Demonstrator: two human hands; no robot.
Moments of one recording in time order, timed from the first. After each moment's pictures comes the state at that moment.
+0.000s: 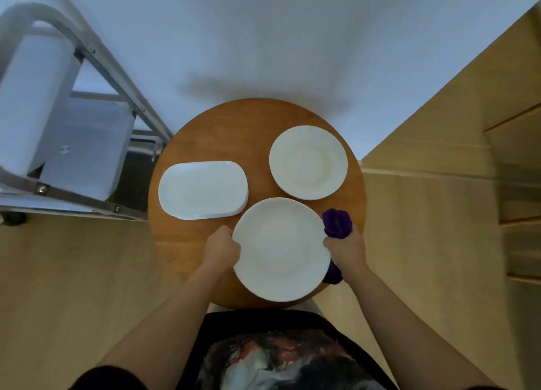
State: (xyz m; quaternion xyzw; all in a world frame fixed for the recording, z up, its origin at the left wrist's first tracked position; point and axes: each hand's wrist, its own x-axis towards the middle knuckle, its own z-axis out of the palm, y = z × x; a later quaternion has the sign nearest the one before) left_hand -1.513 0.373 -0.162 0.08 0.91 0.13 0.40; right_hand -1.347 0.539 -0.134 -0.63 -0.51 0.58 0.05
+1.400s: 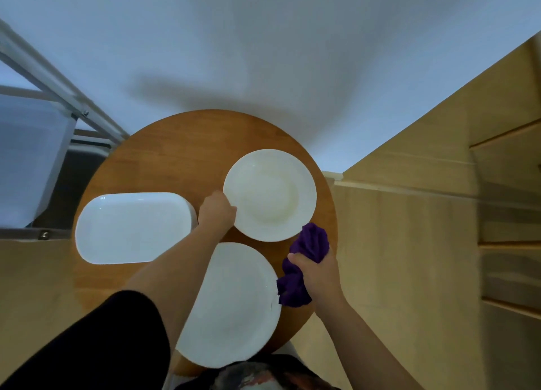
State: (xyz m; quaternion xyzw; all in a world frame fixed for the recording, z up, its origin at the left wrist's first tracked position) left_hand -1.579 0.550 -0.224 0.12 0.92 0.13 0.35; right_hand -1.370 0.618 -0.161 -0.61 -0.46 0.64 0.05
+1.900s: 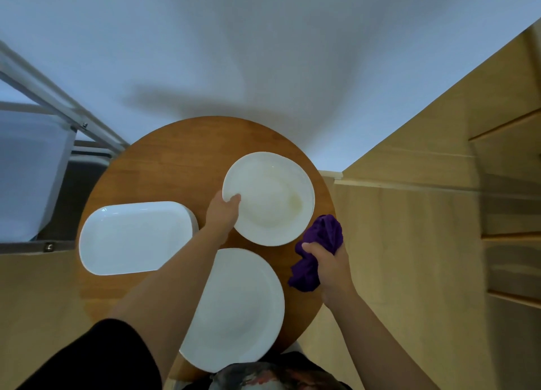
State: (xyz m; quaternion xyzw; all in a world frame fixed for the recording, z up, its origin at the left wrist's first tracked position) left_hand -1.573 0.563 -0.212 -0.07 0.82 0.41 0.40; right_hand -1.375 0.636 -0.154 -0.61 -0.40 0.68 0.12
